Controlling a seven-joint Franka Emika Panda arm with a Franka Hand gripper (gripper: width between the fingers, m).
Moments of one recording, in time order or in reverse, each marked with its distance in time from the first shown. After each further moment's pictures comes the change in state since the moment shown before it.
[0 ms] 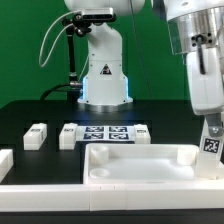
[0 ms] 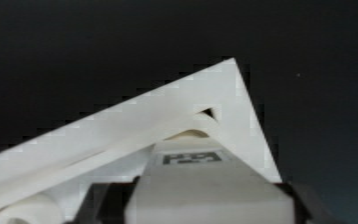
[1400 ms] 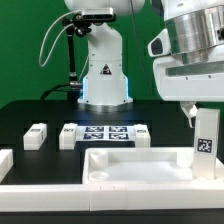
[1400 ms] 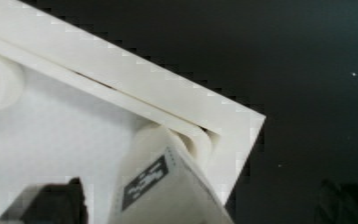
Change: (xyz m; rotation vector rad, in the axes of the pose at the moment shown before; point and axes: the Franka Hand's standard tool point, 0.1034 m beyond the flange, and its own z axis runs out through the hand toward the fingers) arm 0.002 0.005 -0.002 -0.052 -0.028 -1.000
